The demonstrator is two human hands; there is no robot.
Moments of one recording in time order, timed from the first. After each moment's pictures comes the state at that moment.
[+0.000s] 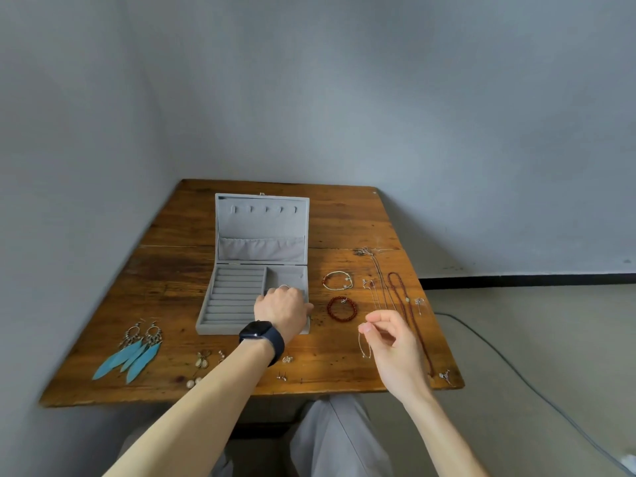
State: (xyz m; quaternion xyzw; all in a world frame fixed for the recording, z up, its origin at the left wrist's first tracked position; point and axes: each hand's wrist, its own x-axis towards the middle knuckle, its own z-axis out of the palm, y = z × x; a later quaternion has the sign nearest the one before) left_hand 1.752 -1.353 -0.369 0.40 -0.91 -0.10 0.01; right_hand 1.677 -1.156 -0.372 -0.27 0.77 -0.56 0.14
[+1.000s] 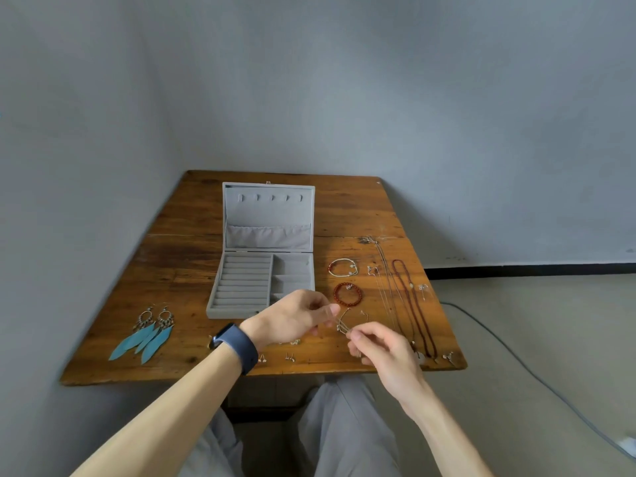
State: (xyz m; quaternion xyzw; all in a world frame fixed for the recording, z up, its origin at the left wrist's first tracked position) left_hand 1.802 -1.336 -0.335 0.18 -0.85 -0.50 -0.01; right_hand 1.705 -1.143 -0.373 -0.29 0.71 -0.57 0.31
